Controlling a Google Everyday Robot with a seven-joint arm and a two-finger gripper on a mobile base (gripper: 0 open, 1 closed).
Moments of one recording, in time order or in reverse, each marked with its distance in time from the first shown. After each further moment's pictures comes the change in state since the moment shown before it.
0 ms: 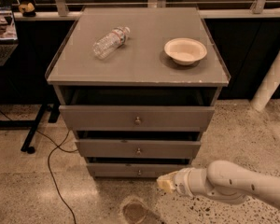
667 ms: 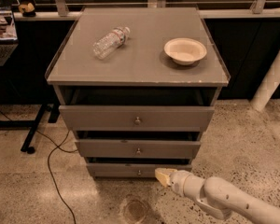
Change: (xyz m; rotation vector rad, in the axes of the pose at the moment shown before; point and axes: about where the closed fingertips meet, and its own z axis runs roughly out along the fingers) arm -0.009 -0.051 0.055 0.060 -0.319 0.158
